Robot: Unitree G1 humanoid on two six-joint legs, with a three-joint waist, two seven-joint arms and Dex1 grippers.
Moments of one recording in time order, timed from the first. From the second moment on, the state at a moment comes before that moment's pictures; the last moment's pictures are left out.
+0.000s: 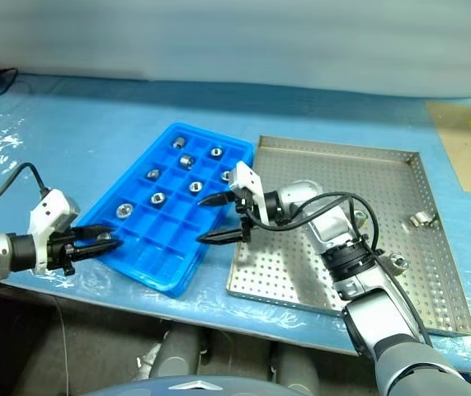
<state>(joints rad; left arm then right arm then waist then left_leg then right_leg) 0.04 0.94 0.31 -0.35 -0.49 0.75 -0.98 -0.68 -0.37 0.33 0.15 0.37 0.41 1.27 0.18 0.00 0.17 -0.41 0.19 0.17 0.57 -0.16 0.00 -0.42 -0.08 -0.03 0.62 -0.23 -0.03</state>
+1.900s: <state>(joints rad) -0.89 0.27 -0.30 0.49 -0.26 0.30 -1.20 -0.29 -0.54 -0.11 -0.13 0.34 0.46 0.72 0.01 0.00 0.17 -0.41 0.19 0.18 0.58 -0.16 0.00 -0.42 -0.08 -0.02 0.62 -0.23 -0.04</state>
